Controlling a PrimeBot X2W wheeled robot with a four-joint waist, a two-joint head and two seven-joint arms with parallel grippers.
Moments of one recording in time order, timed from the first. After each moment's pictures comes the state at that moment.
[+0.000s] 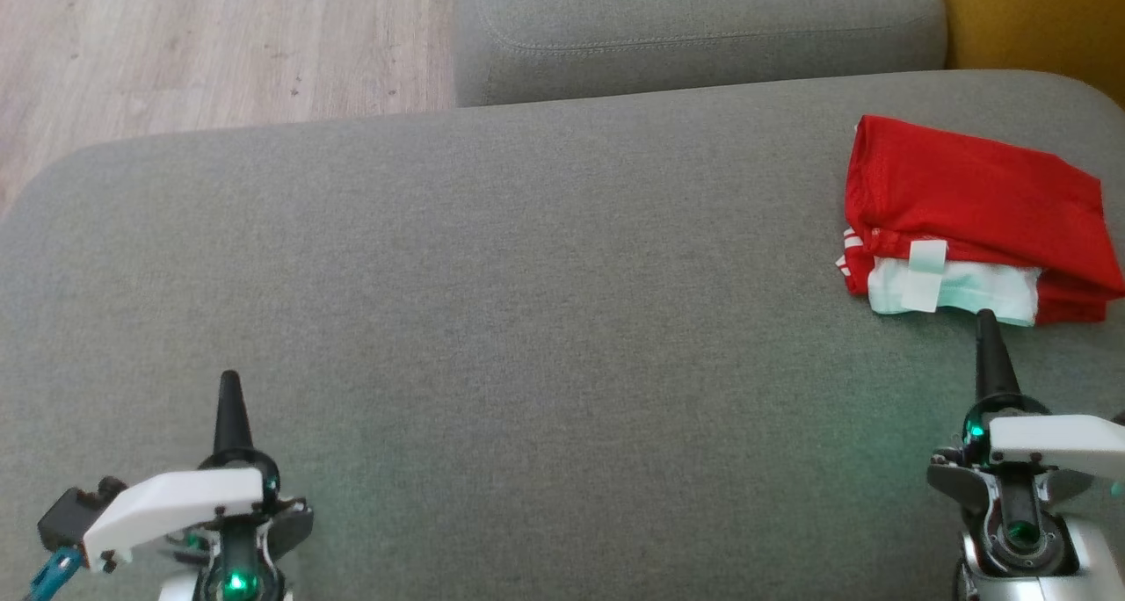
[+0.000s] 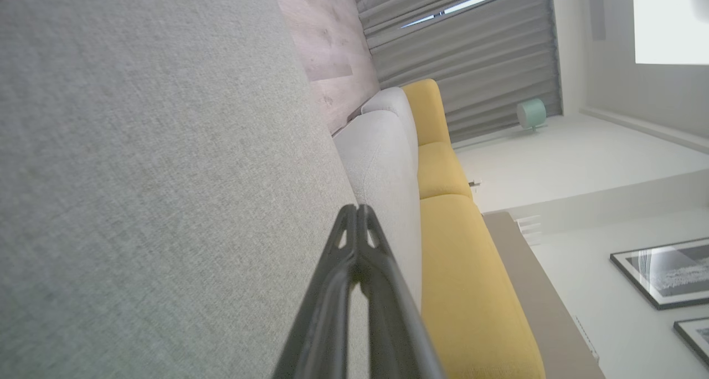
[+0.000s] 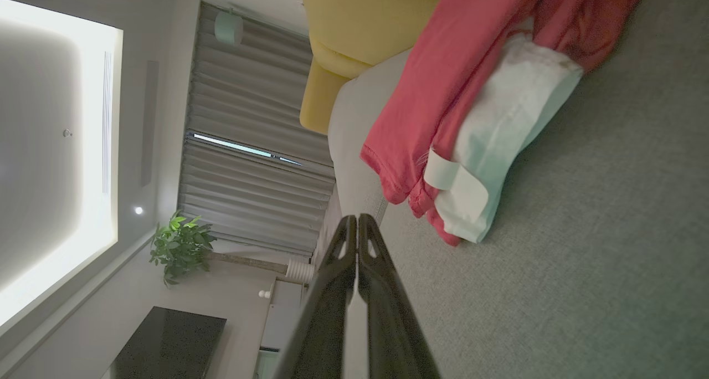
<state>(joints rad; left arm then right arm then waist) -0.10 0.04 0.02 0.29 -1.30 -0.10 0.02 -0.11 -0.04 -0.11 0.30 1.27 0.13 0.03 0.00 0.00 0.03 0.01</state>
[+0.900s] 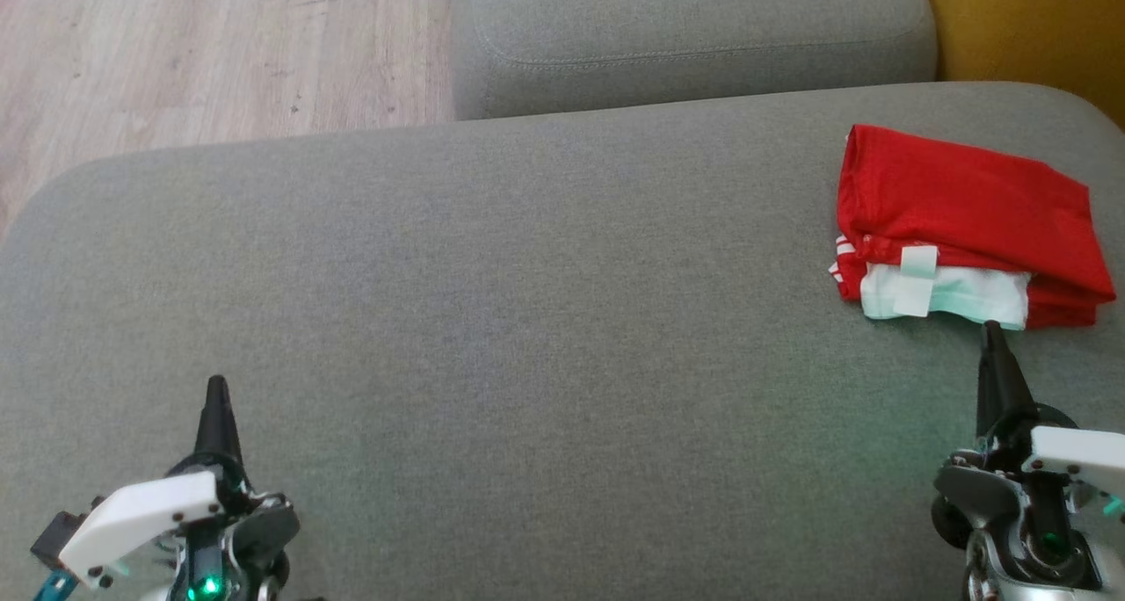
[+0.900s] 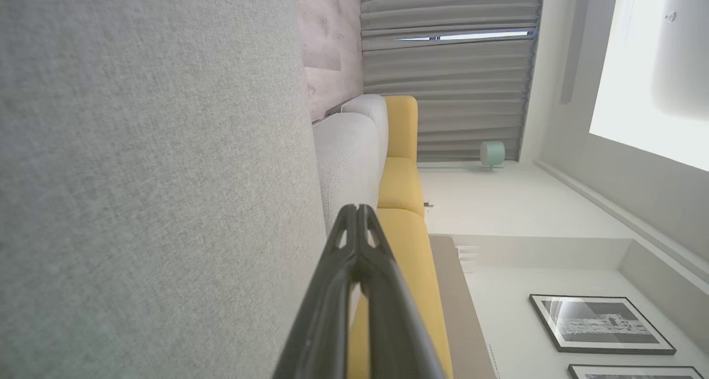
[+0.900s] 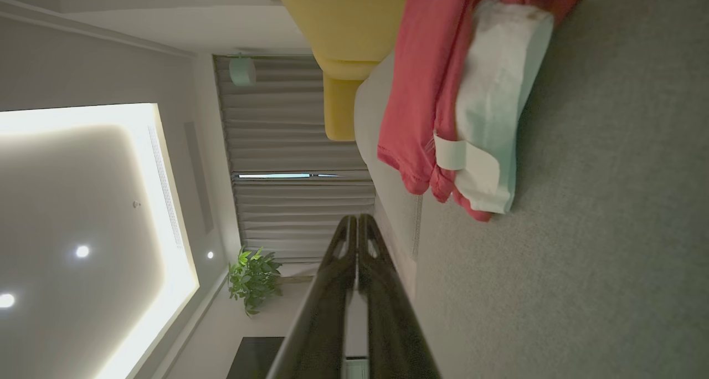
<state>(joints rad) -0.09 0.04 0.07 0.28 -1.58 -0.12 0.10 -0.09 -0.04 -0.13 0.29 1.57 0.13 0.10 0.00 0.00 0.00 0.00</state>
